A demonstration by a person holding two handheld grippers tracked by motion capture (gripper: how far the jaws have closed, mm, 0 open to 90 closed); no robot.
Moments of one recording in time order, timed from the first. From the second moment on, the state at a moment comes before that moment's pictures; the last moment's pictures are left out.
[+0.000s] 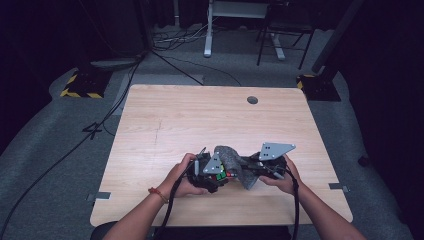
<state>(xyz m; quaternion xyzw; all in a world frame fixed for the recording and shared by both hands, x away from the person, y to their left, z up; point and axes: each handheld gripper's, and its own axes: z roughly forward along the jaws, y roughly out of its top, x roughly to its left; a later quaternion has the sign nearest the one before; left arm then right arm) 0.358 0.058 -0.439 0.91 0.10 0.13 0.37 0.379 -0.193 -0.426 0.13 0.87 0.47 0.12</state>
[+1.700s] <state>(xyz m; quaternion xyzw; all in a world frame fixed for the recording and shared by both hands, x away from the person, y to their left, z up) 0.356 0.052 -0.446 0.92 0.09 0.12 0.37 0.372 -0.196 -0.427 0.10 0.86 0.49 0.05</state>
